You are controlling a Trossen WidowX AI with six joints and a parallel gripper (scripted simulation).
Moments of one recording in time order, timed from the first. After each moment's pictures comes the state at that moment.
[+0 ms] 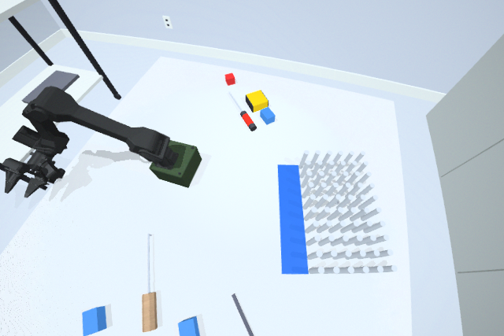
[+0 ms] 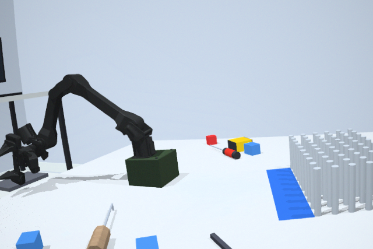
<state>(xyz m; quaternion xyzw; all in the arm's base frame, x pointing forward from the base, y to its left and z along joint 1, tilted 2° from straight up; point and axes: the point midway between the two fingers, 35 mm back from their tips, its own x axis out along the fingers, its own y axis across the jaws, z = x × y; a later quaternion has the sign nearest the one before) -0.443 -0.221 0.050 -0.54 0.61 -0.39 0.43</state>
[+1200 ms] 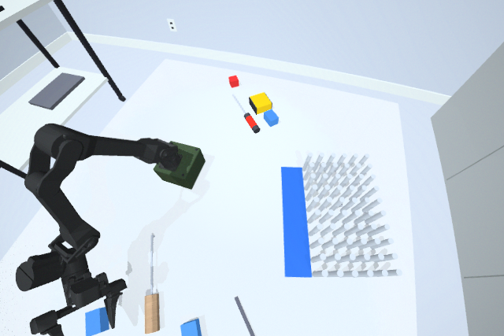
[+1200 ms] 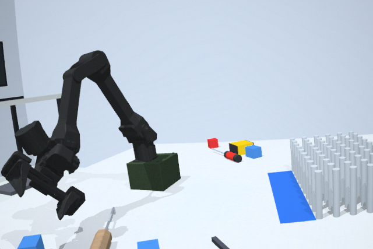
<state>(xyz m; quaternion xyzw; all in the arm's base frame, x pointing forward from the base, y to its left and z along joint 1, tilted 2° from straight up) 0.019 -0.472 0.057 -0.32 0.30 -0.34 0.83</state>
